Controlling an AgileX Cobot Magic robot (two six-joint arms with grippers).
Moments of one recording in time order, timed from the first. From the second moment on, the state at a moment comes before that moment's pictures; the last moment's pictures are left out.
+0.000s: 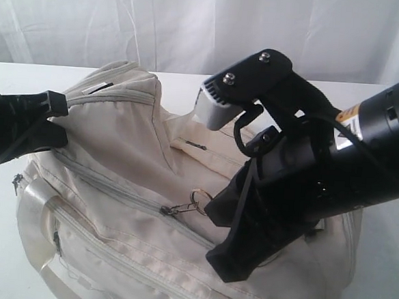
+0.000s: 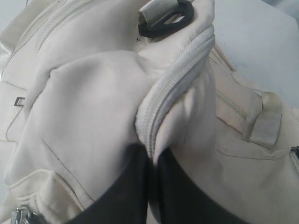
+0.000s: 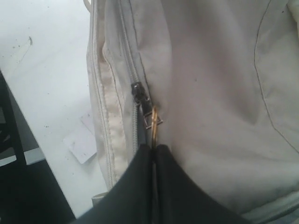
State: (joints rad) left arm -0.32 1.04 -0.67 -0.36 0.37 -0.30; right arm 0.78 1.17 -0.97 0.31 0.82 -0.35
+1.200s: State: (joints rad) left arm -0.32 1.04 -0.67 -0.36 0.37 -0.30; right arm 0.78 0.95 -0.83 0.28 0.90 -0.19
